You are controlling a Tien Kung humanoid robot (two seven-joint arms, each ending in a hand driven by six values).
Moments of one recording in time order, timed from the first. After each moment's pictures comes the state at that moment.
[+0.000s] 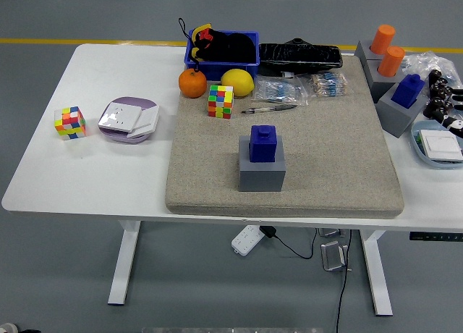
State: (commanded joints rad) left arm -0.25 0.19 0.00 -0.24 0.02 0.02 0.19; right arm 0.23 -0.38 1.54 1.16 -1.44 -0.02 0.08
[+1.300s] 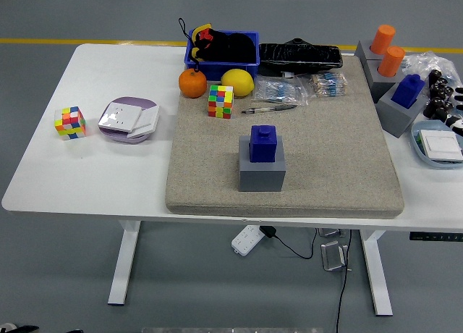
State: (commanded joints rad) left arm -0.26 0.20 0.00 -0.25 0.03 0.02 0.19; right arm 0.22 -0.38 1.55 1.17 -1.43 -0.02 0.07
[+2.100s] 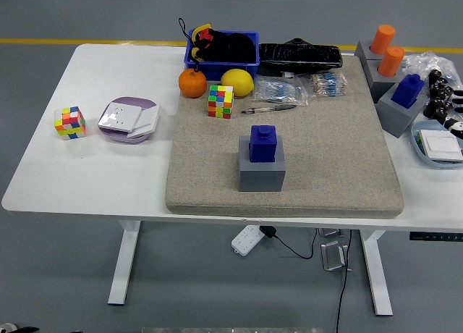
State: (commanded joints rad) left arm -0.26 0.20 0.00 -0.25 0.03 0.02 0.19; right arm 0.22 -0.39 1.54 1.17 -1.43 -0.02 0.07
